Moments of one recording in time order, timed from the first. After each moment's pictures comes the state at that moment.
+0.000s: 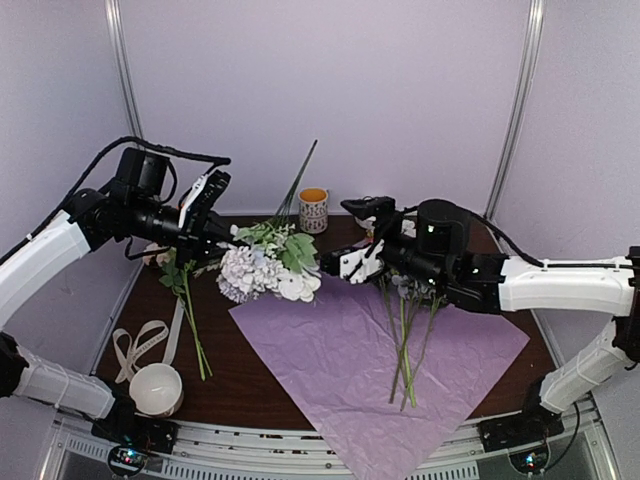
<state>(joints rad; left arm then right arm) -0.52 1.22 1.27 -0.65 0.90 0.52 0.96 1.37 0.95 0.30 0.18 -1.36</state>
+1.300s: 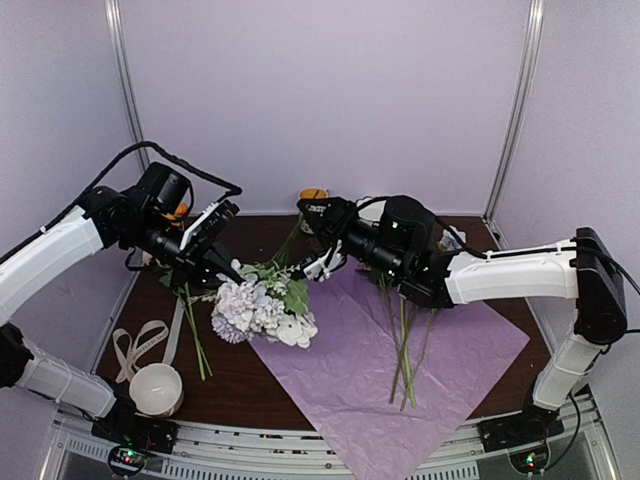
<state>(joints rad) -0.58 1.28 1.29 -0.93 1.05 0.69 0.96 1.69 1.15 0.68 0.06 -1.98</state>
